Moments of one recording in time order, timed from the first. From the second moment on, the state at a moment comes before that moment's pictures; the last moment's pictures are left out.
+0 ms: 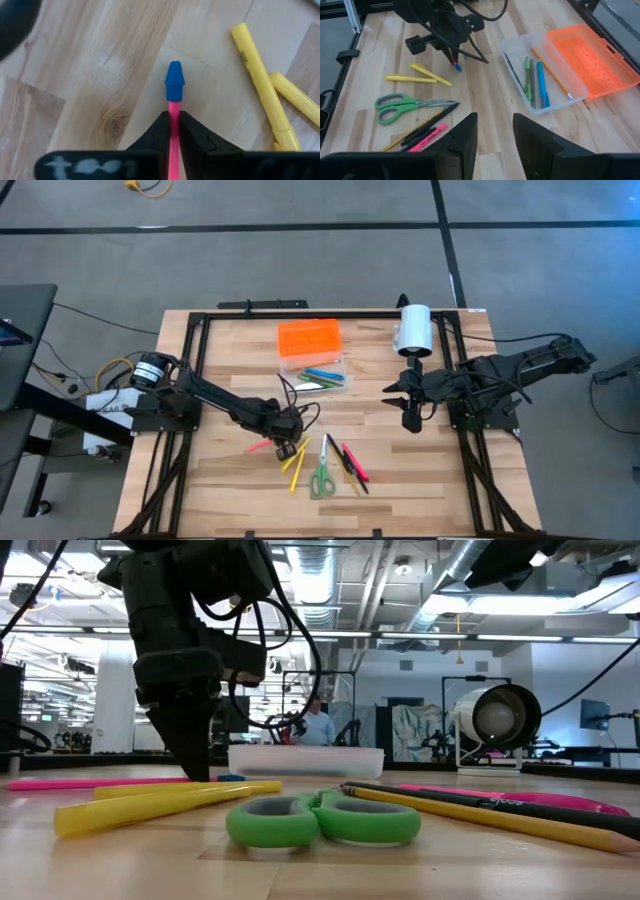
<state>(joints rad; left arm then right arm) -0.24 1.77 0.97 -0.50 -0.12 -0.65 0.29 0.97 0.91 -0.63 0.30 0.27</state>
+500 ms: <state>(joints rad) -0.24 1.77 0.97 -0.47 -0.14 -0.71 0.29 0.97 0.91 -0.63 0.30 0.27</state>
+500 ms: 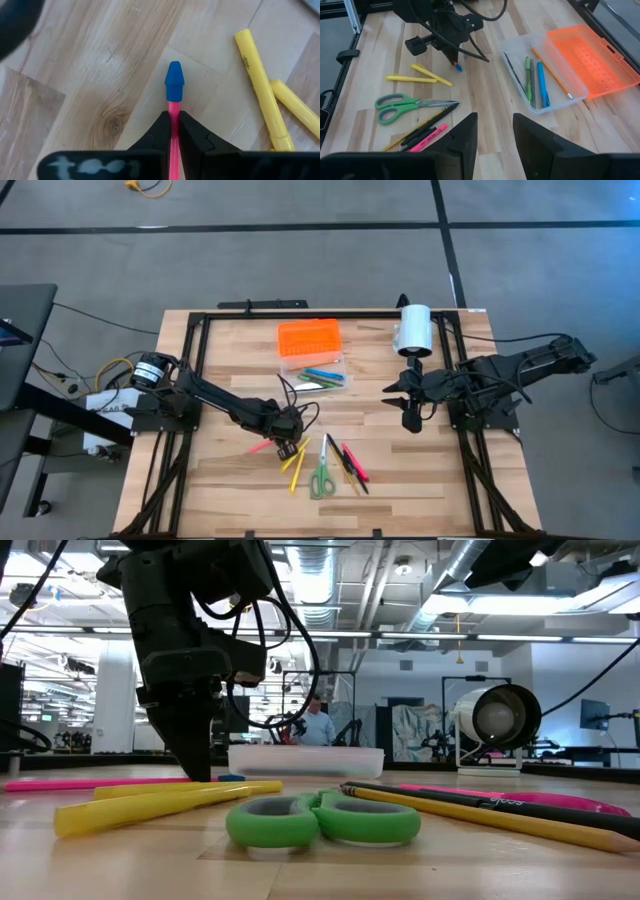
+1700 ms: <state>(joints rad) -0.11 1.77 1.19 -0.52 -0.22 -0.46 0.29 0.97 0.91 -0.63 0.29 0.28</state>
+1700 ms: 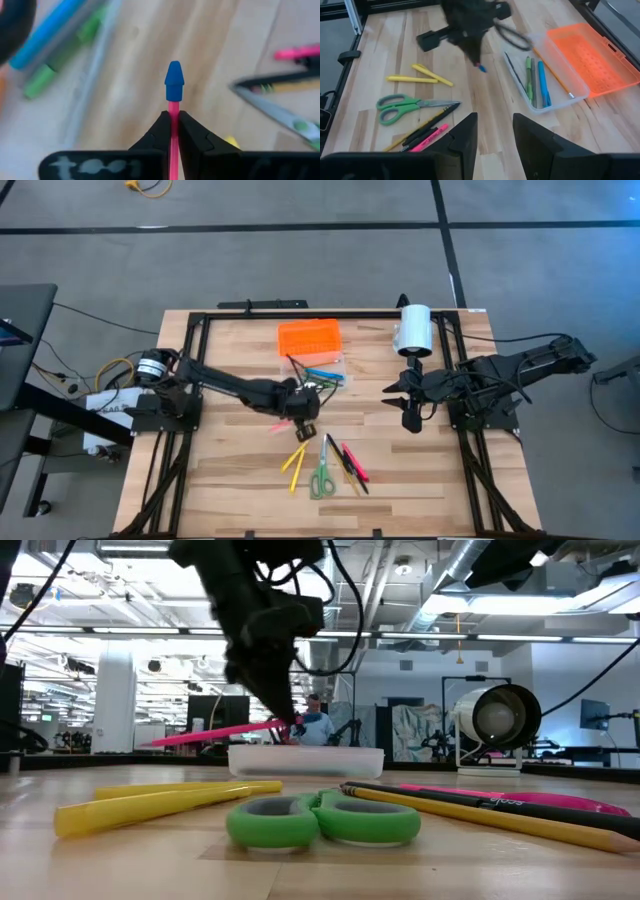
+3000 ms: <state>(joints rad) 0.23 1.77 1.19 -0.24 -0.21 -0.15 0.29 0.97 0.91 -0.63 0.32 0.36</state>
